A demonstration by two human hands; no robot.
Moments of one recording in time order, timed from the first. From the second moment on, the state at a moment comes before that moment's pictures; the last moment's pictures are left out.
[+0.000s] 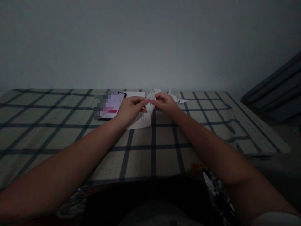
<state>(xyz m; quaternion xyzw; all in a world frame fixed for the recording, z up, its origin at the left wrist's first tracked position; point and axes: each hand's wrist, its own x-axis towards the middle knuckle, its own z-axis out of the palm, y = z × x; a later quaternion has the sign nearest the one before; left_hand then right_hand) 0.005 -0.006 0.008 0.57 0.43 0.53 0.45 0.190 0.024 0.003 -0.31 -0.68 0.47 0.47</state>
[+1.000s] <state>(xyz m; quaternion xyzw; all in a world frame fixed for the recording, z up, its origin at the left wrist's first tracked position) 0.005 -0.009 0.011 0.59 0.41 0.54 0.44 0.193 0.023 0.002 -0.34 -0.70 0.42 0.47</state>
